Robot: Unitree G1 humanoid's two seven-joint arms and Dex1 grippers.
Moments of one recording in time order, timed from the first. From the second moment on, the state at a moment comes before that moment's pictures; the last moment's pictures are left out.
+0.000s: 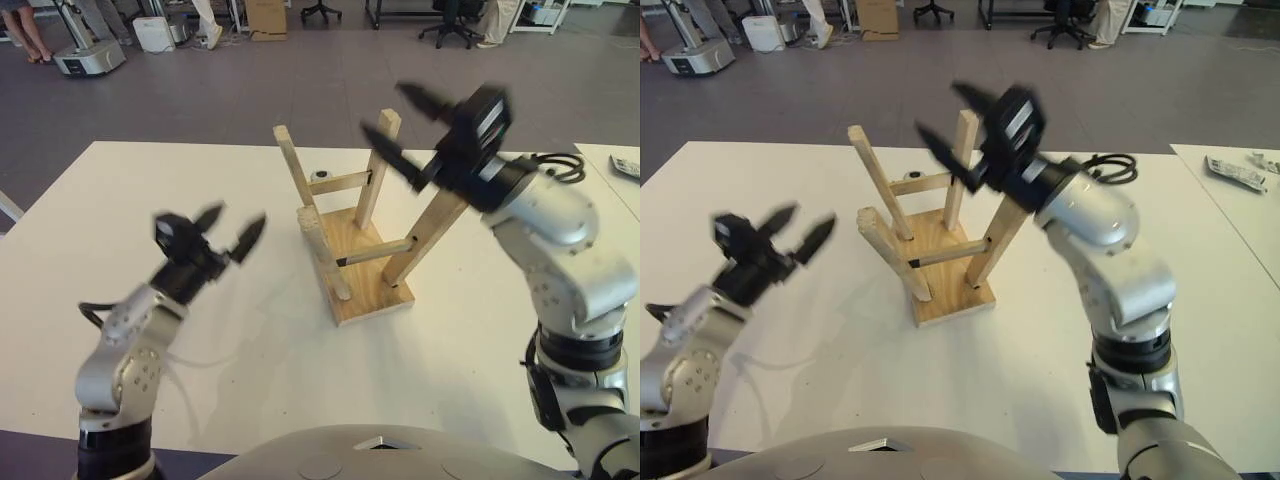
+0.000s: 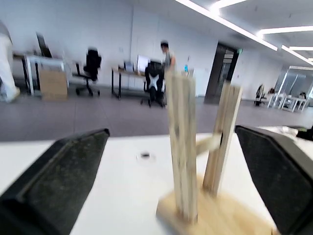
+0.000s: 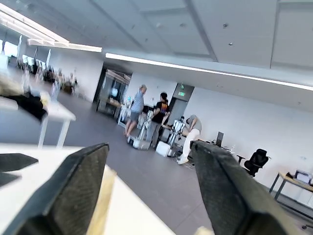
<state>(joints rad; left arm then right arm) -0.06 0.33 0.32 -0.59 -0.81 0.43 -0.30 -0.59 -0.43 -0.10 -0.57 0.56 0.65 0.35</state>
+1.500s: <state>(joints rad) -0.07 0.49 0.40 -0.61 -1.27 0.44 -0.05 -0.23 -0.74 -0.33 -0.49 1.07 0.93 0.64</state>
